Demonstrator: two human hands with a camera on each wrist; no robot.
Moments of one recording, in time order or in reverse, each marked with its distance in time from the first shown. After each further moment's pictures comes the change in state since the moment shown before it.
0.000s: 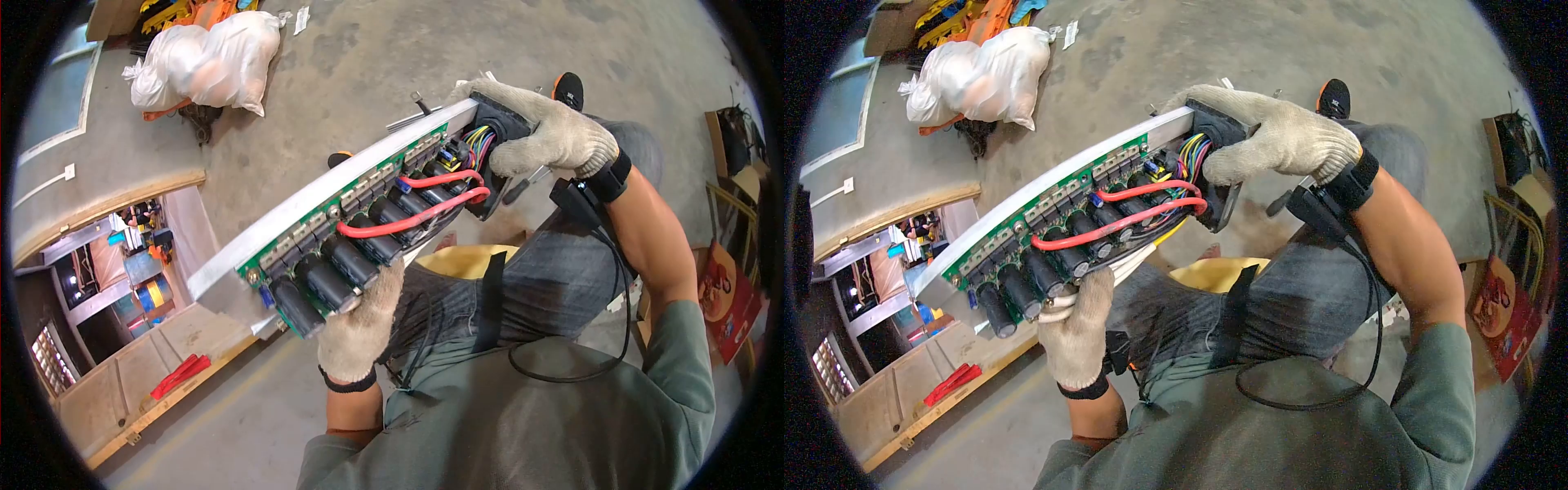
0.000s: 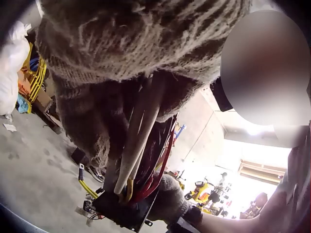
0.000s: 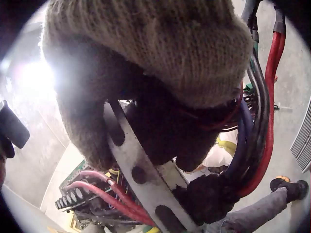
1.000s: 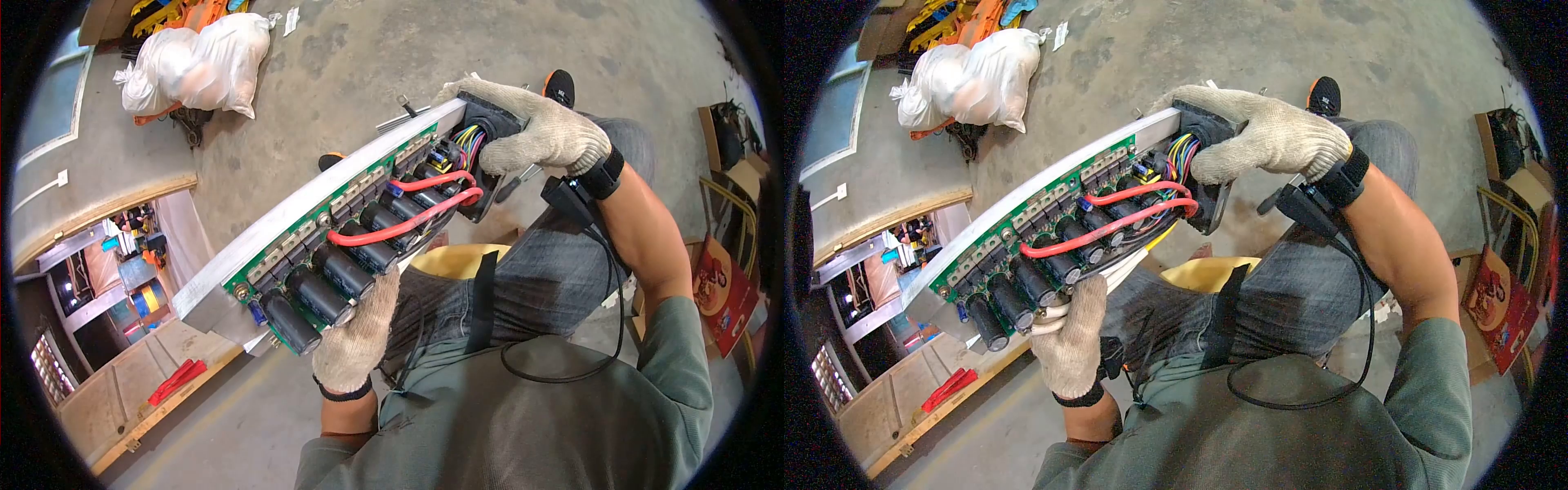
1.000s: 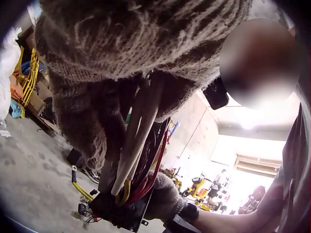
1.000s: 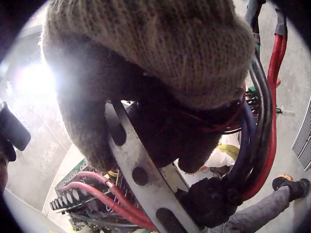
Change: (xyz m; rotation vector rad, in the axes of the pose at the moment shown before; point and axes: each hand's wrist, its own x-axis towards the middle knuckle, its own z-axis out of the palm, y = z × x) left_hand 0.004 0.021 -0.003 0.891 -0.047 0.454; right_hand -0.003 0.000 -0.003 -0.077 -0.002 -0.032
